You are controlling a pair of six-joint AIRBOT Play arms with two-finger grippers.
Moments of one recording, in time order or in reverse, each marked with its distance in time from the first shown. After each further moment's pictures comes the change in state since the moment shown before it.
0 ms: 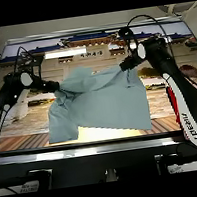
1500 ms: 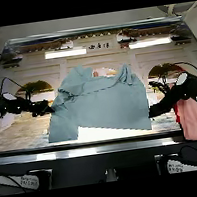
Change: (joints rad) left arm 0.413 -0.160 -0.248 -0.519 -0.198 0.372; right arm -0.481 0.210 -0.702 0.397 0.425 -0.486
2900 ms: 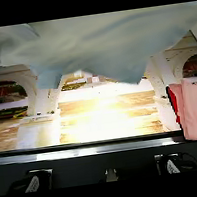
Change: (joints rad) left arm -0.011 0.946 0.660 0.071 0.268 -0.211; right arm 0.000 0.594 0.870 -0.034 -0.294 0.011
